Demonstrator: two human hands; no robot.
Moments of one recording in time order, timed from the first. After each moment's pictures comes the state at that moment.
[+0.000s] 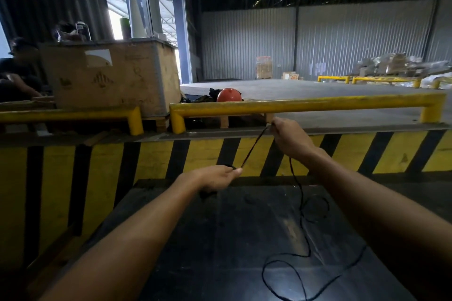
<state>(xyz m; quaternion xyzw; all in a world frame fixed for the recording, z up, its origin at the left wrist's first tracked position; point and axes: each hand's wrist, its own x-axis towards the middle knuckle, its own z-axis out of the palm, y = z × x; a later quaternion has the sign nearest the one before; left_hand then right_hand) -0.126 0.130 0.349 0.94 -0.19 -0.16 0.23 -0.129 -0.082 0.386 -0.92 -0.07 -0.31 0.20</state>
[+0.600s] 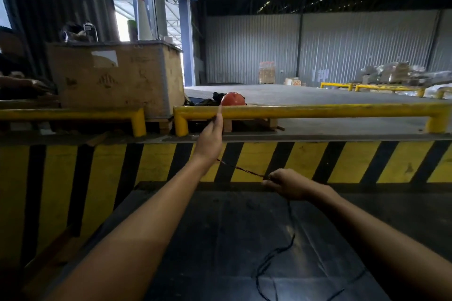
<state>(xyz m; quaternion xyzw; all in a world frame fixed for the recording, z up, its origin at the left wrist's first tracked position) -0.105 0.130 0.385 0.74 -0.21 0.16 0.62 -0.141 -0.071 0.330 -0.97 -0.09 0.00 0.20</state>
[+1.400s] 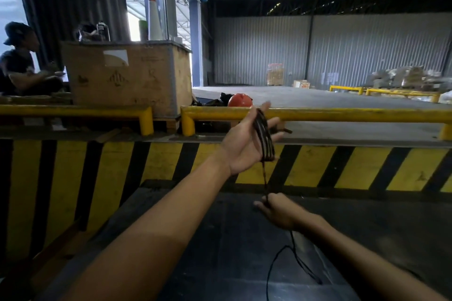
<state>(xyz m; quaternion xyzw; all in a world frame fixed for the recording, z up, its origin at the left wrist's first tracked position) -0.140 0.098 0.405 0.49 -0.34 -0.24 0.77 -0.151 -0.040 0.288 -0.97 -0.10 0.00 0.20</state>
